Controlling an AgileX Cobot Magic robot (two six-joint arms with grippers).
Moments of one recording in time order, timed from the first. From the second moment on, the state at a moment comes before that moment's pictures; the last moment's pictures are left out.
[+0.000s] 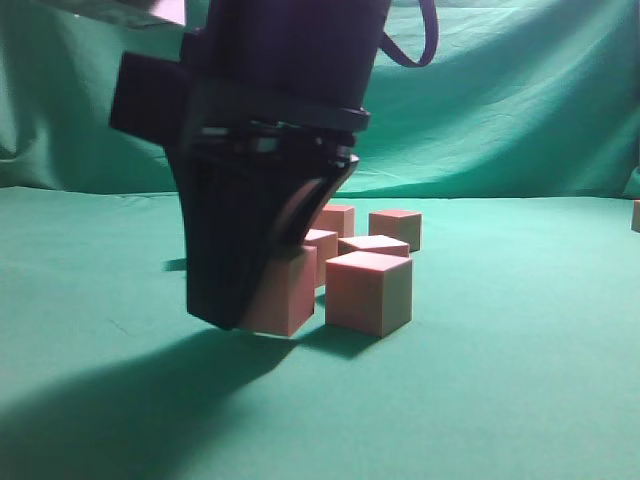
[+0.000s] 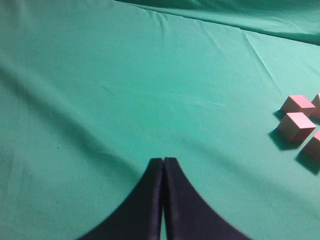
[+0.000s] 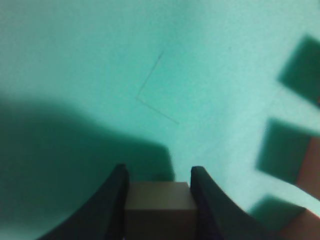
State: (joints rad) left arm -0.01 -0.01 0.02 -0.12 0.36 -0.08; right arm 1.01 1.83 -1.12 0.10 0.64 -0.43
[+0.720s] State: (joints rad) left arm -0.01 -0.01 0.02 -0.12 0.36 -0.08; right arm 1.01 1.84 -1.12 0.09 0.63 -0.46
